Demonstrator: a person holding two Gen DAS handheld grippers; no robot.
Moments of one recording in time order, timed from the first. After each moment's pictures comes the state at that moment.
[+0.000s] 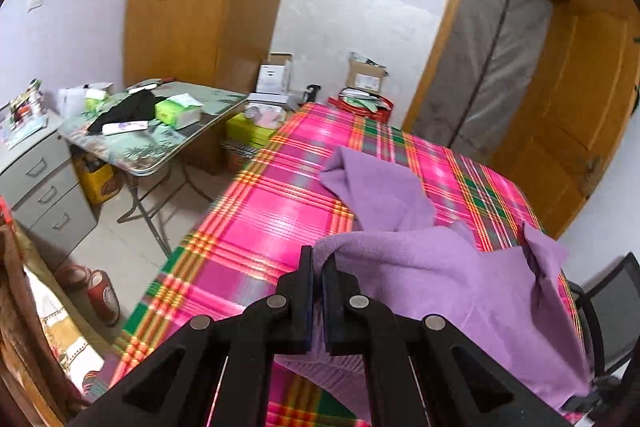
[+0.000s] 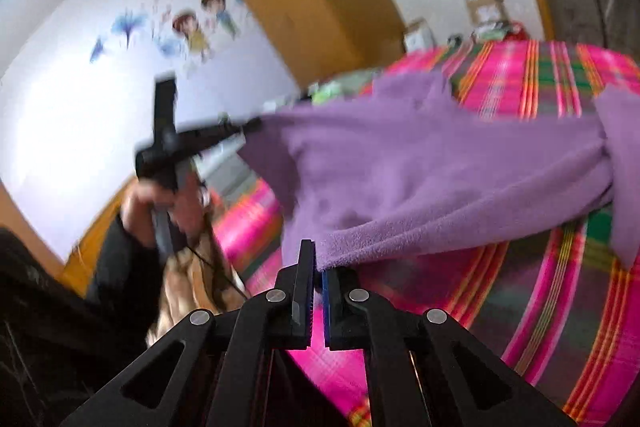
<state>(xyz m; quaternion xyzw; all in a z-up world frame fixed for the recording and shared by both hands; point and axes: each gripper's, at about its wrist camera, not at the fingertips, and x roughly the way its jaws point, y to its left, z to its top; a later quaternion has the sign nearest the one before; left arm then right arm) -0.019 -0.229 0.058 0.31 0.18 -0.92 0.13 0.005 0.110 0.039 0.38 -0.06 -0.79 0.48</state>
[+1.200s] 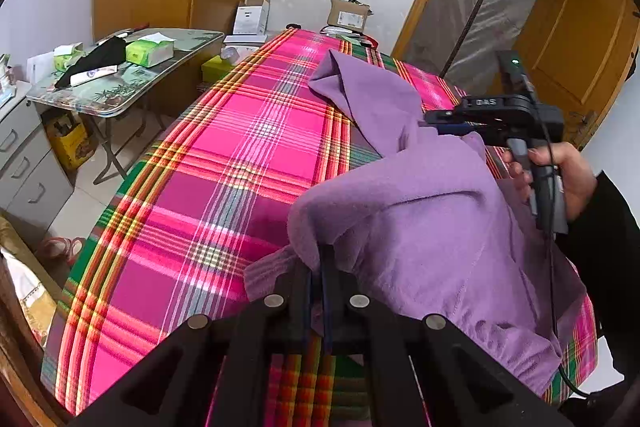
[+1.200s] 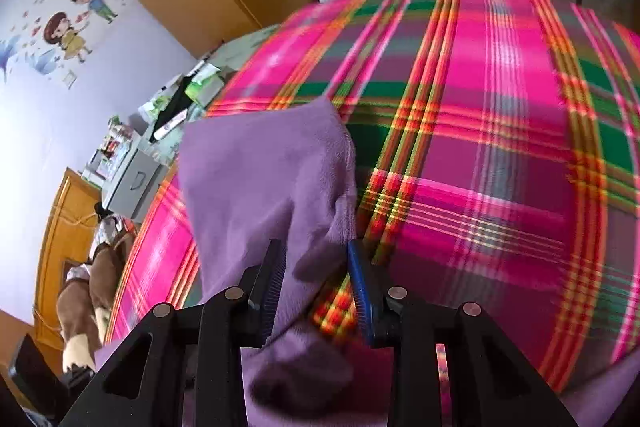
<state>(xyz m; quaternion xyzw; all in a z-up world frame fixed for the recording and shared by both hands) -0.030 -0.219 -0.017 0.40 0.18 -0.90 0.06 -0.370 -0.044 -0.050 0.52 -0.04 -0.77 0.36</state>
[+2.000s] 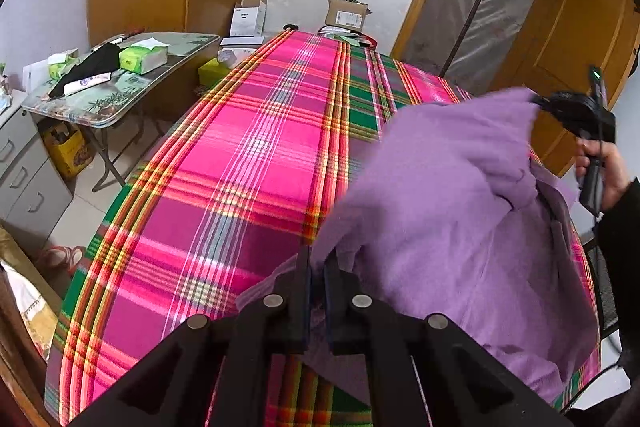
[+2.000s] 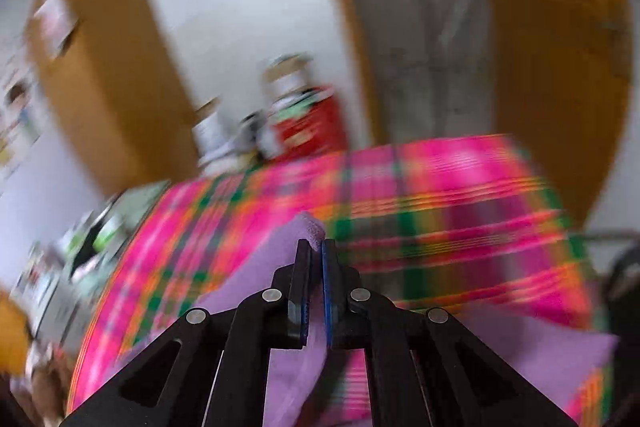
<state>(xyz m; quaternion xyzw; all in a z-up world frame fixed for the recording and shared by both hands) -0.056 -0.219 -0.013 0.40 0.17 -0.90 0.06 -0.381 0.156 0.060 0.33 -0.10 -0.93 0.11</state>
